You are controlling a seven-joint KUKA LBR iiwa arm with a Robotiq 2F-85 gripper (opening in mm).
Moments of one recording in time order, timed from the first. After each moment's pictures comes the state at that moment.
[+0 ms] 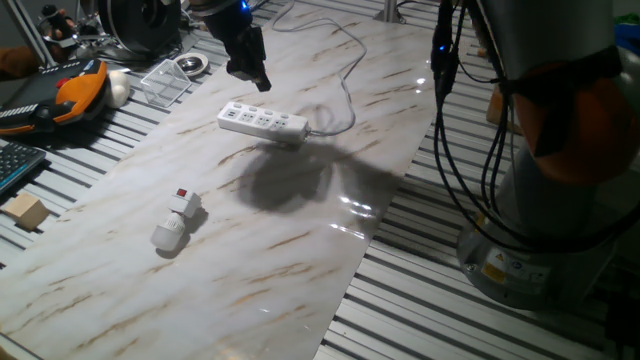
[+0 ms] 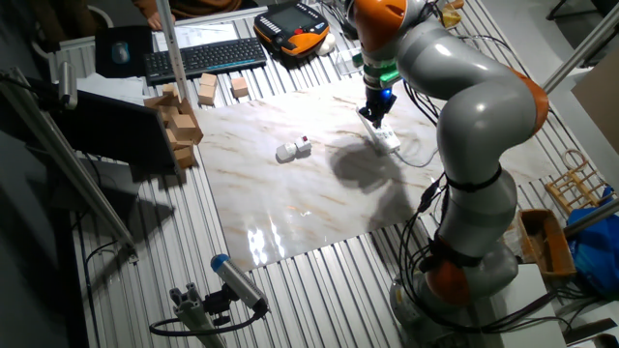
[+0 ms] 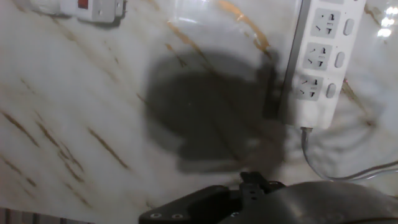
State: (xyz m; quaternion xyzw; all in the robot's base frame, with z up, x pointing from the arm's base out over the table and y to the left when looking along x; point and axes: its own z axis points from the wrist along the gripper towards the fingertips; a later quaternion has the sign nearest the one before) arm 0.511 0.000 0.237 0.13 -0.98 0.03 0.14
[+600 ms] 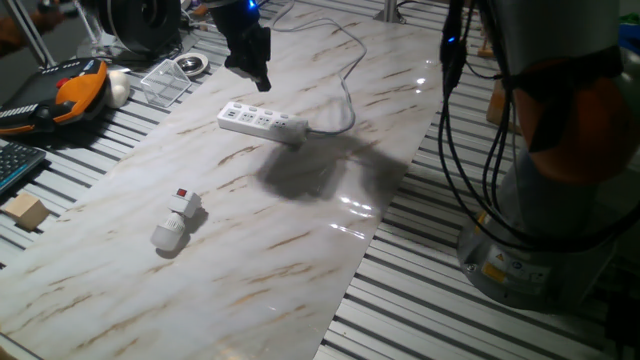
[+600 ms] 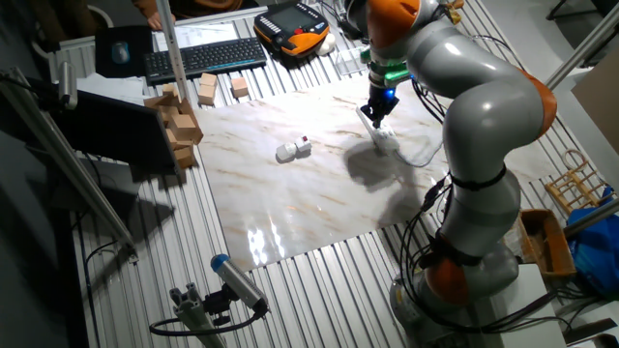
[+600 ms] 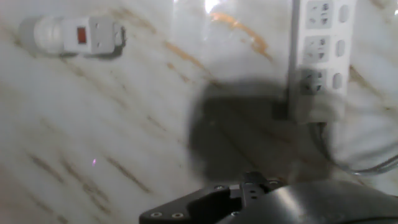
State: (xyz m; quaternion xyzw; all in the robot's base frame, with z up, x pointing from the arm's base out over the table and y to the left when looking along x) arm 0.511 -0.001 0.237 0.03 -0.99 0.01 0.10
